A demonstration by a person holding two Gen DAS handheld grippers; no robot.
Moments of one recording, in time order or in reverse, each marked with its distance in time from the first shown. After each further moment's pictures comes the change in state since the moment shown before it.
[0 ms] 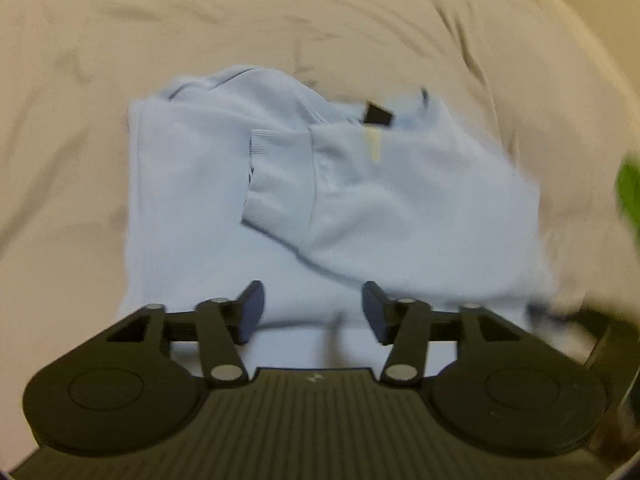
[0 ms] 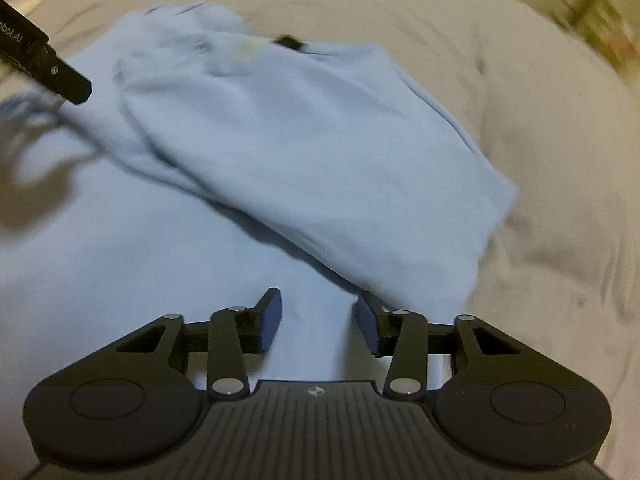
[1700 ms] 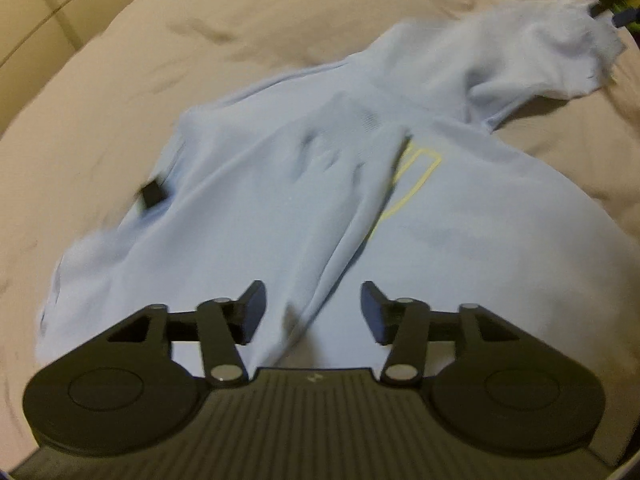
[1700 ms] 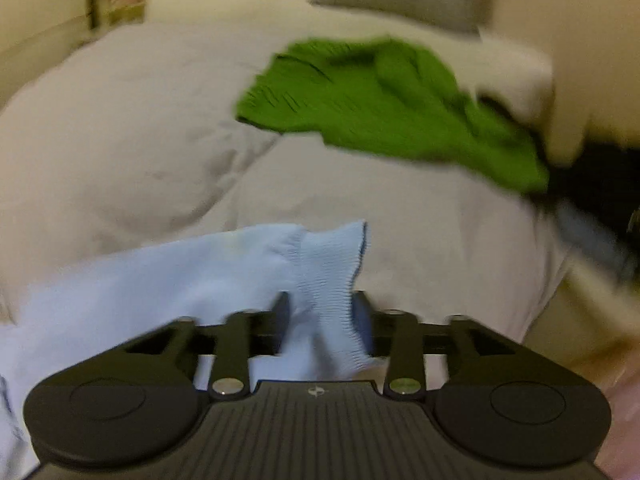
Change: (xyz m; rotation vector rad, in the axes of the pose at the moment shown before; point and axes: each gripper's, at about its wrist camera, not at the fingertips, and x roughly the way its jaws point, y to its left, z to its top) left arm 0.075 -0.184 -0.064 1.017 -0.053 0.090; right arm -0.104 -0.252 -0.147 1.185 -0.136 -0.569
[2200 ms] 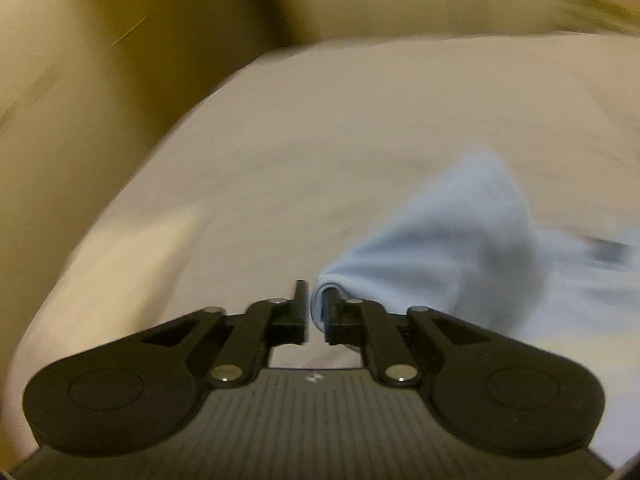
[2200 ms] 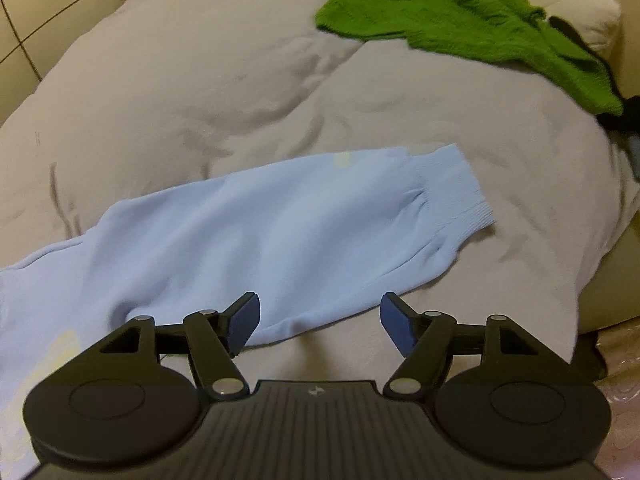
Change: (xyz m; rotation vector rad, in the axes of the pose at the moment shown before) left arm -0.174 0.244 -0.195 -1.022 0.134 0.800; right arm 0.003 0.042 -0.044 -0.088 0.204 0.179
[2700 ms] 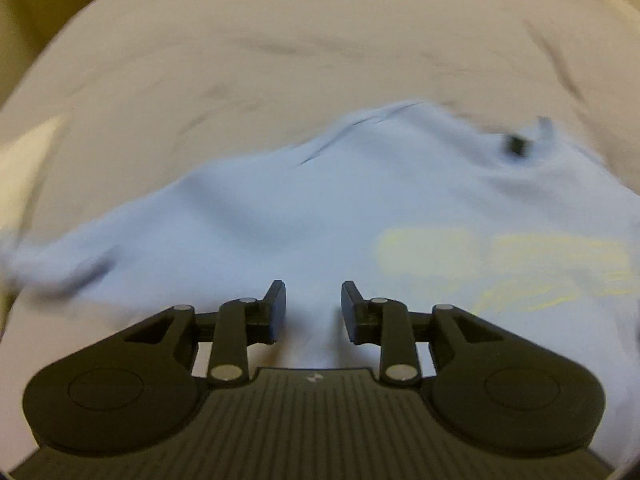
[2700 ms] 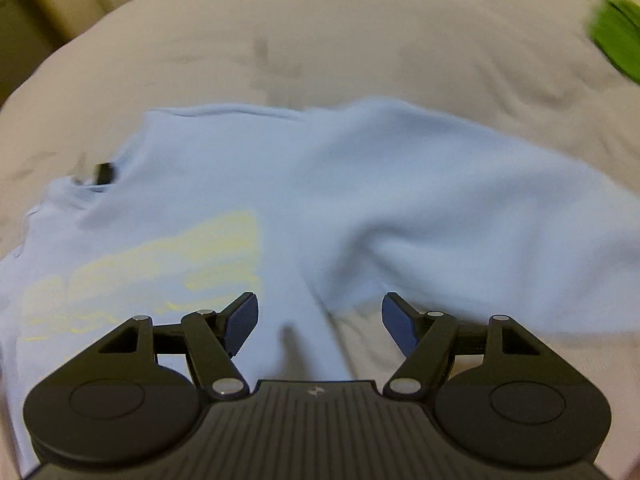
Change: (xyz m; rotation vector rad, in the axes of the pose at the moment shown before) left arm 0.022 -0.099 -0.019 0.273 0.153 -0.522; right arm 0.023 0.164 -0.024 -0.486 0.181 0.322
